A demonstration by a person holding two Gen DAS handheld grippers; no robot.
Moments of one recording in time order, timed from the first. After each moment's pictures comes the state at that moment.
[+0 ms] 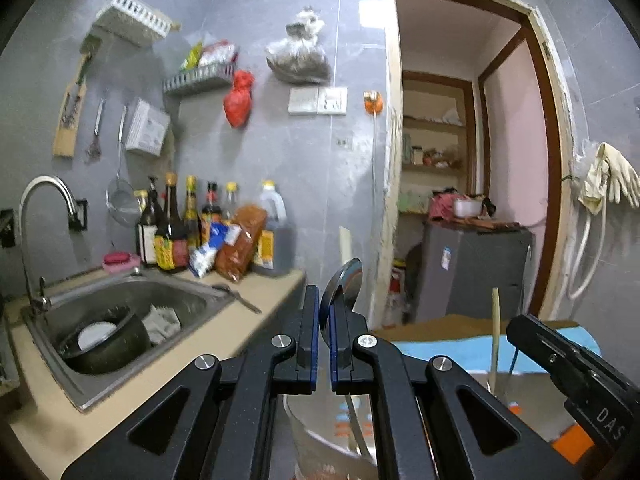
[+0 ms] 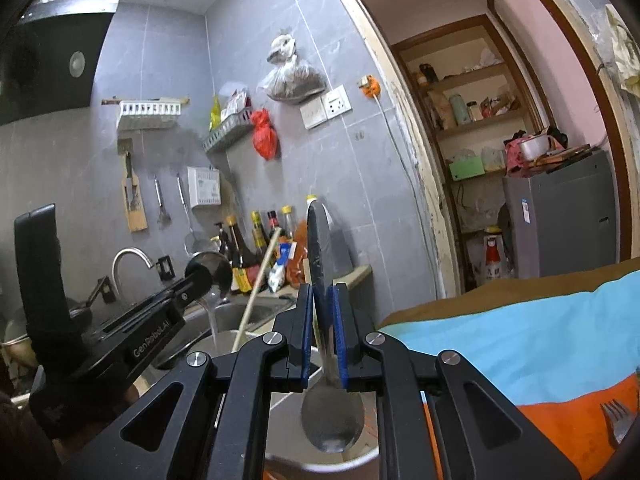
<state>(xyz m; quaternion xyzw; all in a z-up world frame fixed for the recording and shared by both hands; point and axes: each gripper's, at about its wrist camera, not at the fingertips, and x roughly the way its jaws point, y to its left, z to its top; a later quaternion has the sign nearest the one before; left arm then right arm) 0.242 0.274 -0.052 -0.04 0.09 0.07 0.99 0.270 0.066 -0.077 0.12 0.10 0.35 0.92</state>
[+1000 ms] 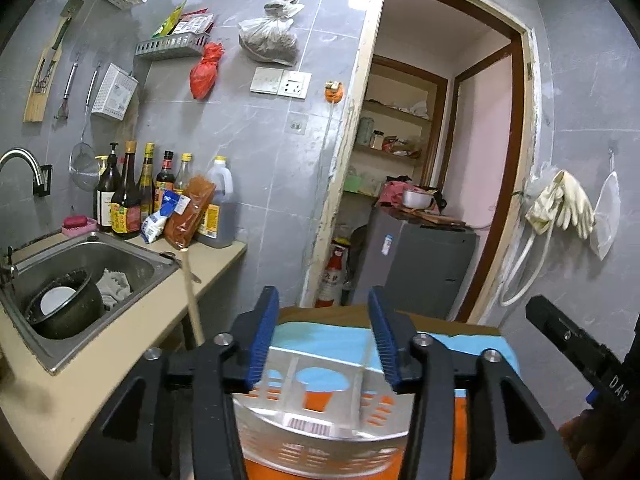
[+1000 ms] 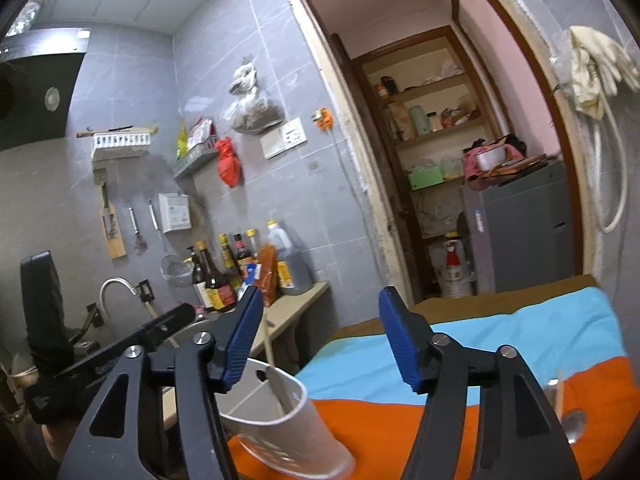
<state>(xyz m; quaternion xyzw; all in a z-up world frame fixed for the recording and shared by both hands) 0.209 0.229 0.001 -0.11 0.13 -0.02 0.99 0.239 -0.026 -0.018 0.13 0.10 0.28 0.95</state>
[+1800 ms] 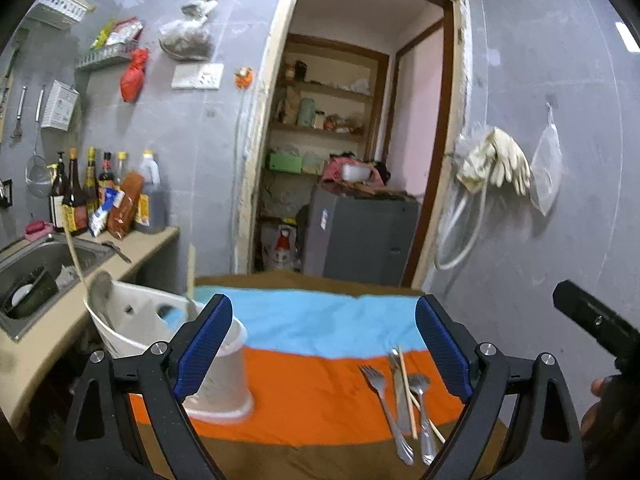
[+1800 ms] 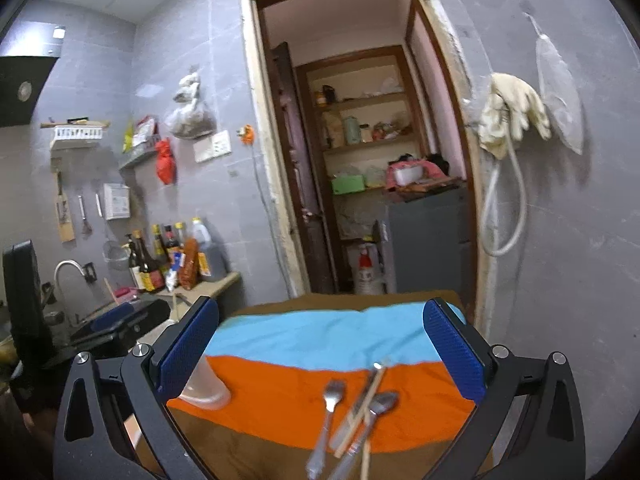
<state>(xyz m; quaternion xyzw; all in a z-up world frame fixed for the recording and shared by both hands) 0.171 0.077 -0.003 -0.06 0.16 -0.09 0.98 0.169 -0.167 -0.001 0.08 0.13 0.16 0.98</state>
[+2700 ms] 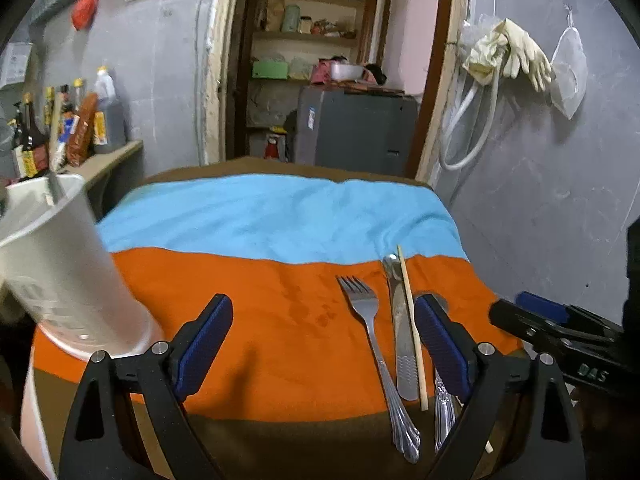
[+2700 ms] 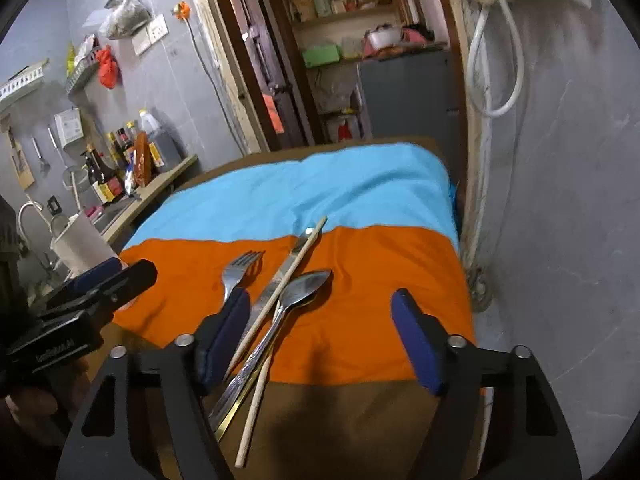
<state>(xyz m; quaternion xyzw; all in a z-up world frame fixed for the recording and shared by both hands) 0.254 0.010 -0.115 -0.03 0.32 -0.11 0.94 0.274 -0.208 -0.130 0.08 0.36 0.17 0.91</state>
